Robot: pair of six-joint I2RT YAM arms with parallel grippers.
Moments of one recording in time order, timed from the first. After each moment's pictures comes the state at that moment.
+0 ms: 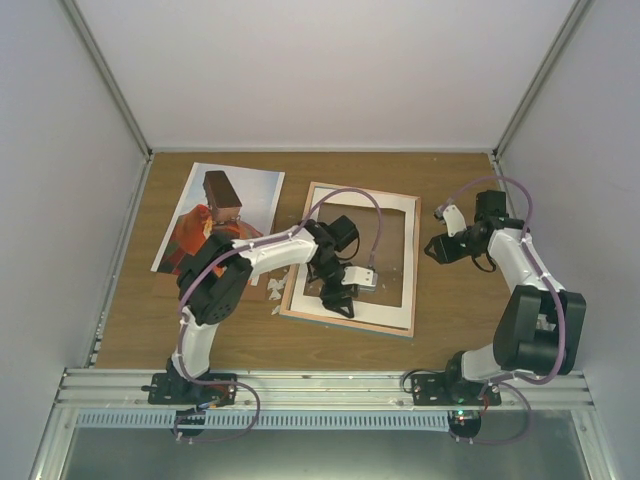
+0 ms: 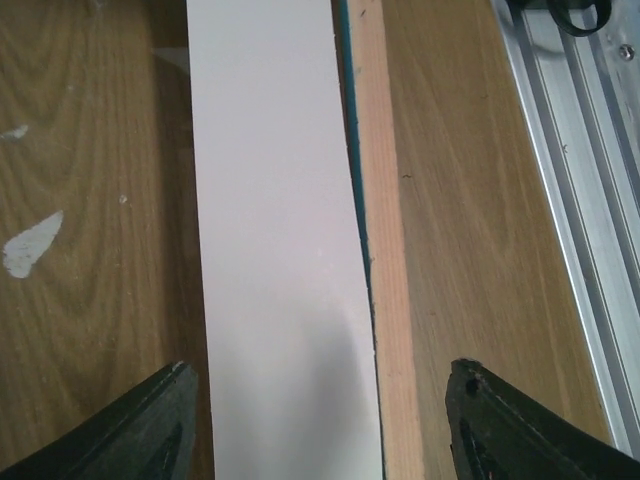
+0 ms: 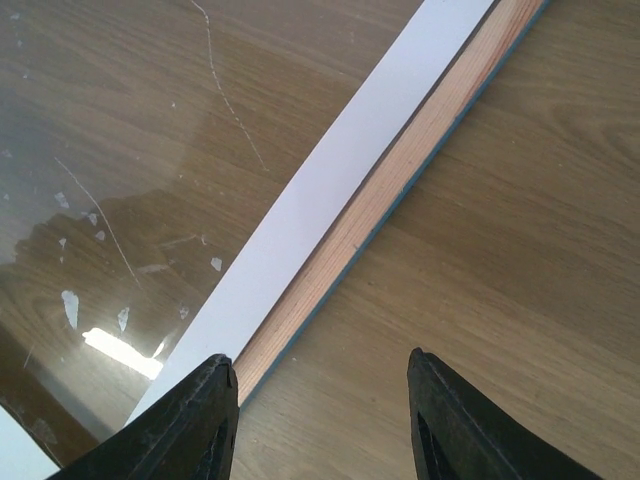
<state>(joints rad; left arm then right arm) -0.83 2.00 1.45 -0.83 0.64 0.82 -0.15 1.45 0.99 -0.75 -0.45 -0.49</state>
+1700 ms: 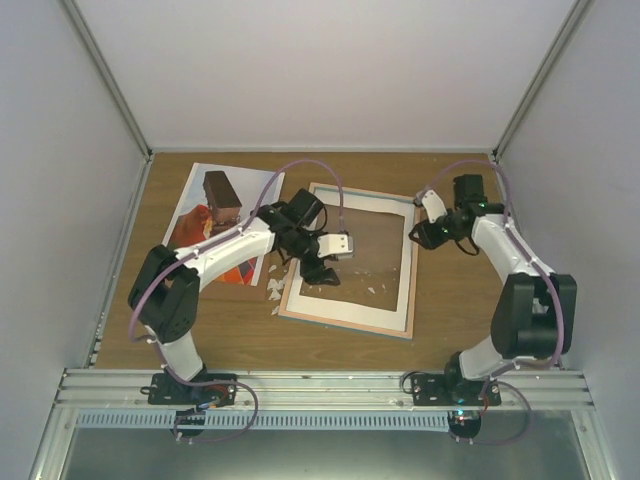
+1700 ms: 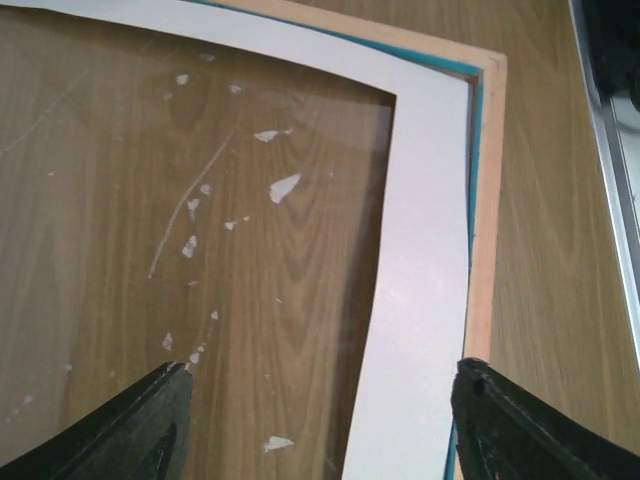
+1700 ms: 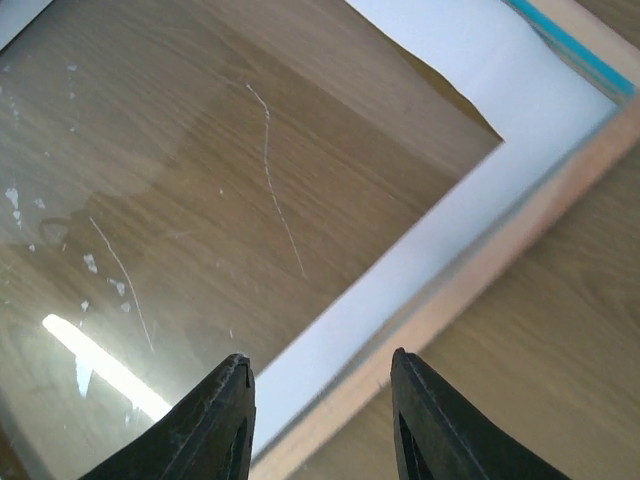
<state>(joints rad) -0.68 1.76 1.36 -0.74 0.58 0.72 -0.02 1.52 1.11 -0.70 -0.43 -0.50</state>
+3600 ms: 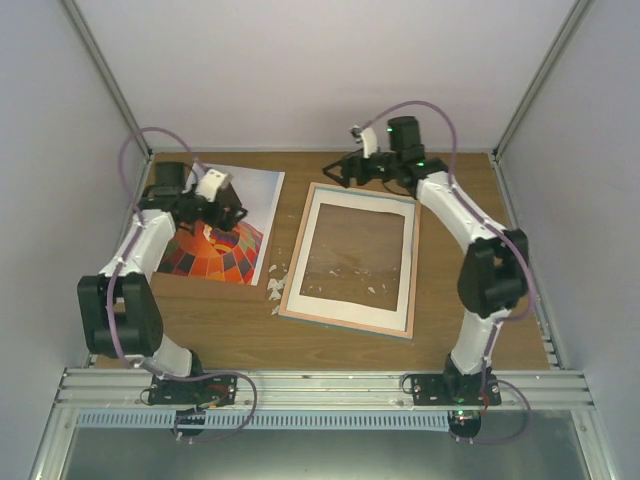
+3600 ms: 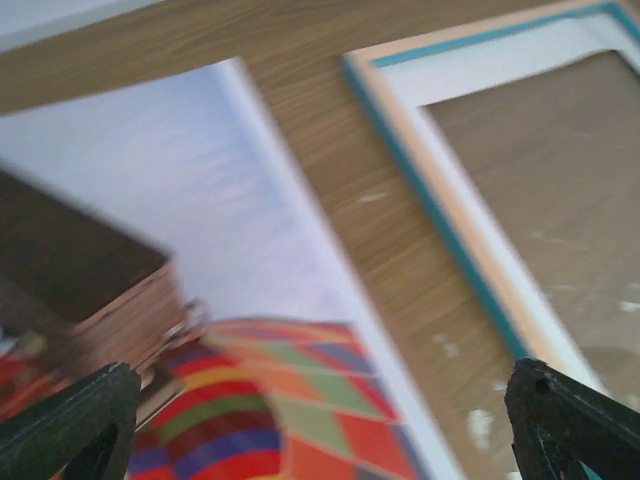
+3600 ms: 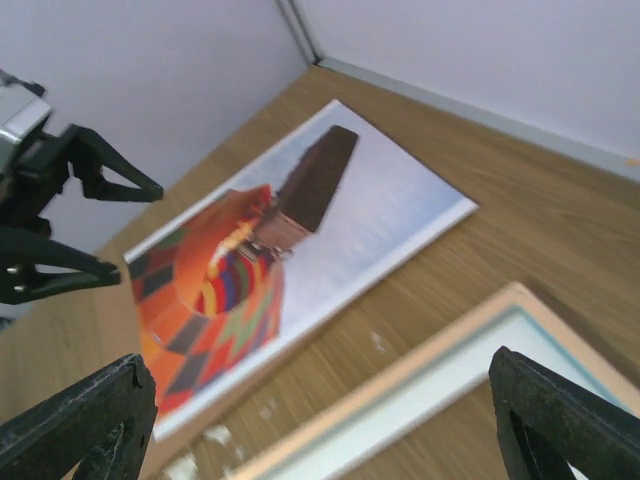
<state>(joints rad) 0.00 1.51 1.17 -0.51 0.55 0.41 0.29 1.82 1.62 -0.37 -0.72 -0.01</state>
